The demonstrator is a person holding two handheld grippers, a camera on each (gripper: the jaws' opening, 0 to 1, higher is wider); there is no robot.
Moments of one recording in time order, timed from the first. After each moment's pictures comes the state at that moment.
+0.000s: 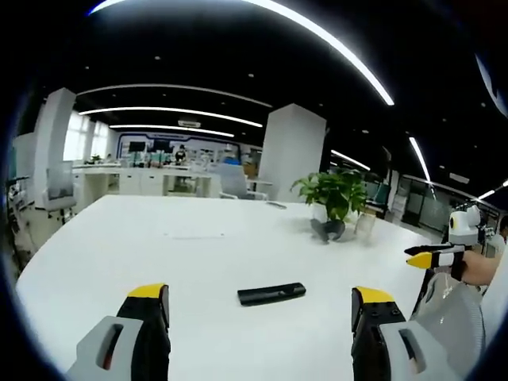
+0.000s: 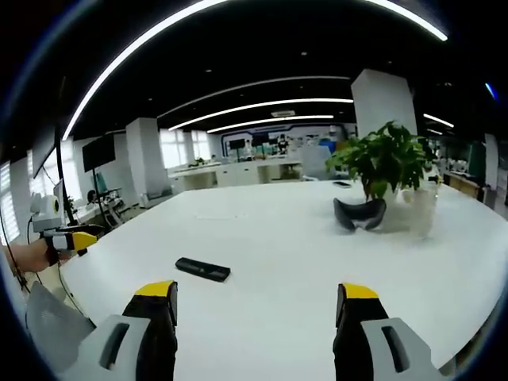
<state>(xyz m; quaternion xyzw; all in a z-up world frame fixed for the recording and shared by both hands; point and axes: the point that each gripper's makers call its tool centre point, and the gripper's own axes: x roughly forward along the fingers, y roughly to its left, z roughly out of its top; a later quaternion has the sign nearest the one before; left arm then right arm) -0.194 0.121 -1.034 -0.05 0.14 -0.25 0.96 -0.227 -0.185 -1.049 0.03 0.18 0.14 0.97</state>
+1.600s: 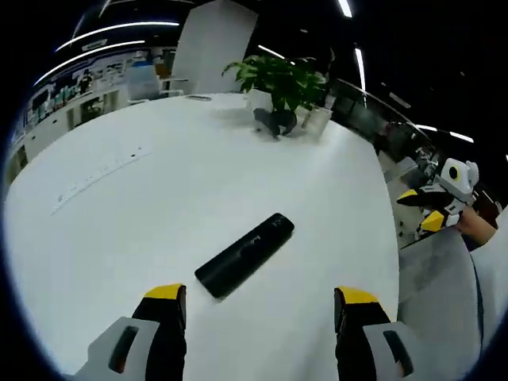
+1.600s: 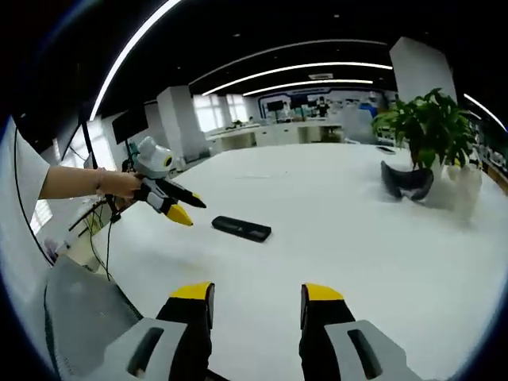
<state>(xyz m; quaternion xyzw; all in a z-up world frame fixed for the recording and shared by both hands) -0.093 0.055 -1.142 0.10 0.40 -0.48 0.78 -0.240 -0.145 -1.089 0.03 0.28 0.26 0.92</state>
